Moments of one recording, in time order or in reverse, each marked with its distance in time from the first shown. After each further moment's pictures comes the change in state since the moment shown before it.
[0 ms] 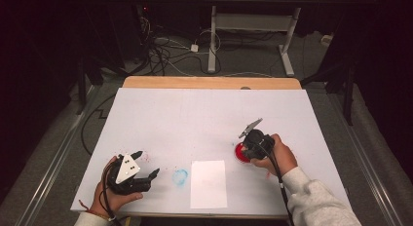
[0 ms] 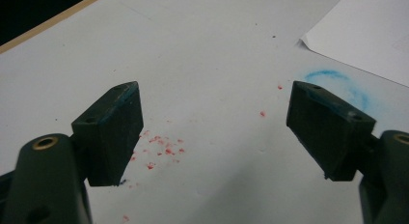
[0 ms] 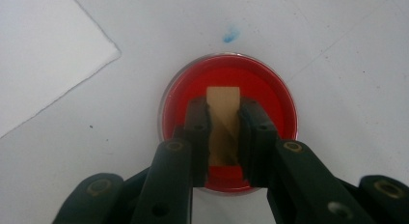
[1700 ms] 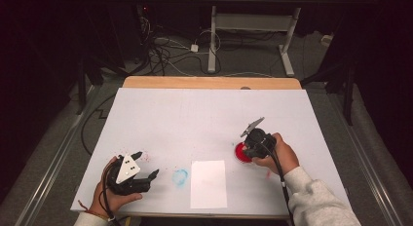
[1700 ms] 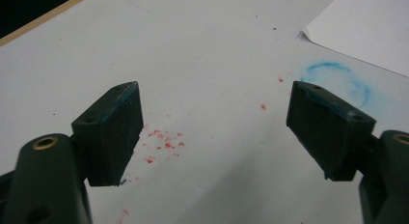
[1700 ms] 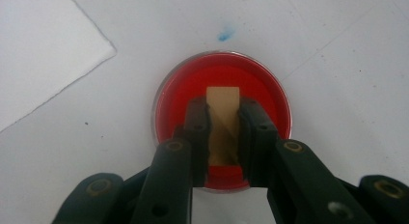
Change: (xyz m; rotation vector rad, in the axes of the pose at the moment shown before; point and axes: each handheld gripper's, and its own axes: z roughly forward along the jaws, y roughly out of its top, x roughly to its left) left arm 0.000 -0.002 0.001 0.019 -0.005 0.008; right arm -0.005 -0.002 0.000 -0.007 0.011 0.000
